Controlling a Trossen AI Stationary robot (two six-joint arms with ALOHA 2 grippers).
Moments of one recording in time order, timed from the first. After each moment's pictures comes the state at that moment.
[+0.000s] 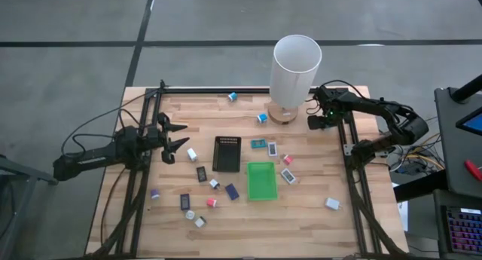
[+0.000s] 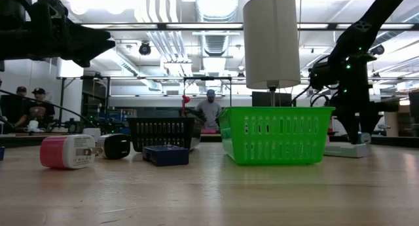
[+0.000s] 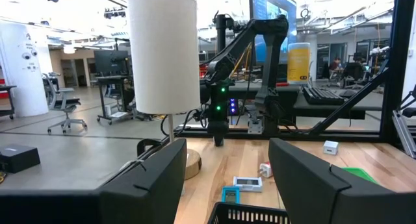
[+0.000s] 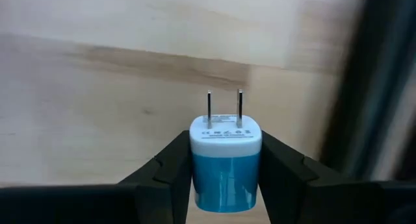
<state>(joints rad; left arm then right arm) 0.24 0.04 0.01 0.18 0.04 0.06 -0.97 1.40 0.64 -0.75 0.12 0.50</state>
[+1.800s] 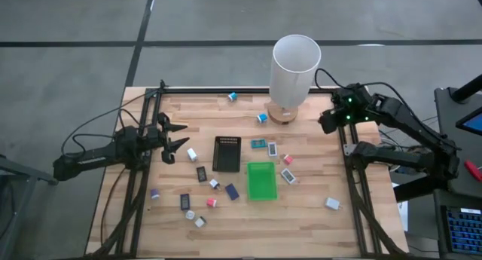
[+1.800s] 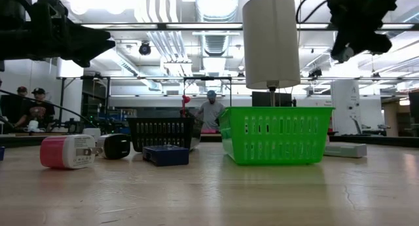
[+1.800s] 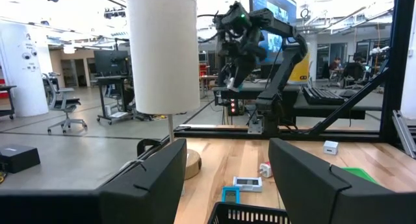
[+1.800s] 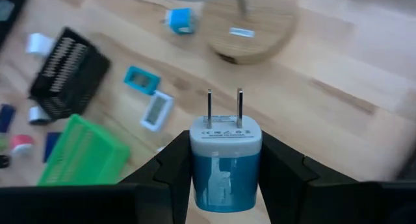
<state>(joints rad) 0.24 0.04 0.01 0.18 0.04 0.06 -0.60 0.78 0.93 -1.06 -0.11 0.55</state>
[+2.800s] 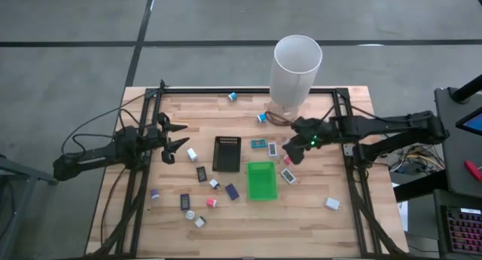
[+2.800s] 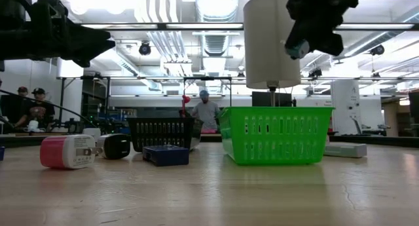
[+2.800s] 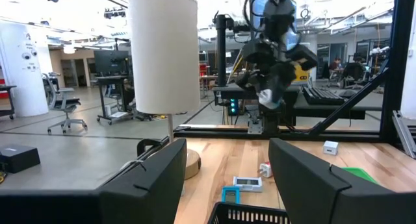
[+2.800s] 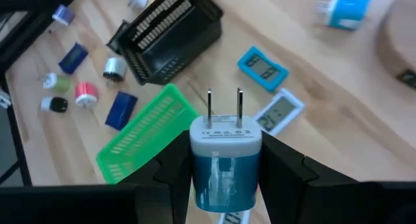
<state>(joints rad) 0.24 0.04 0.01 0.18 0.04 0.06 0.01 1.14 0.92 -0.62 0.11 0.76</state>
